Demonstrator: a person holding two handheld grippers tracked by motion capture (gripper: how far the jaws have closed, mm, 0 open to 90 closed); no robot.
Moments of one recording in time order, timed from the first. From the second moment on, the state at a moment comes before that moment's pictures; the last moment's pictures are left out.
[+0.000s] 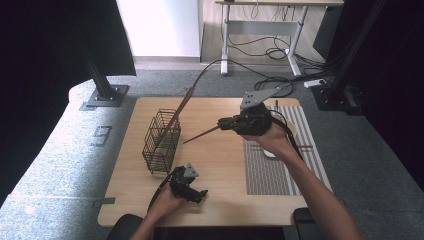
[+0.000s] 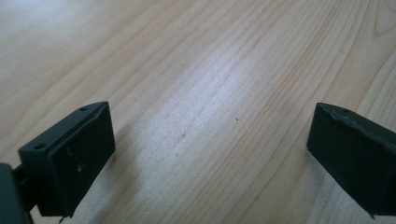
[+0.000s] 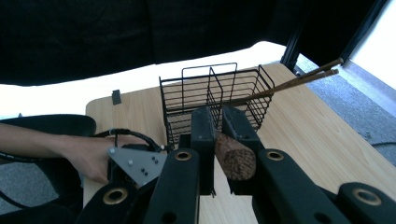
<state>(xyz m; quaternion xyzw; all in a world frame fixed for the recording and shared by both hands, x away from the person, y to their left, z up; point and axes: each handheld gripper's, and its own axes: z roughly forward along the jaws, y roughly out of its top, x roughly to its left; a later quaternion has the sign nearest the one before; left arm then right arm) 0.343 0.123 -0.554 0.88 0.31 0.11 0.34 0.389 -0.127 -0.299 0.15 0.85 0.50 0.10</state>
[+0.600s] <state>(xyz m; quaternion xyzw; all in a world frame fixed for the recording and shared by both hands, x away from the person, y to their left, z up) 0.341 0.142 -0.521 0.86 0.31 0.12 0.38 0.376 -0.157 -0.317 0.15 0.85 0.49 0.09</state>
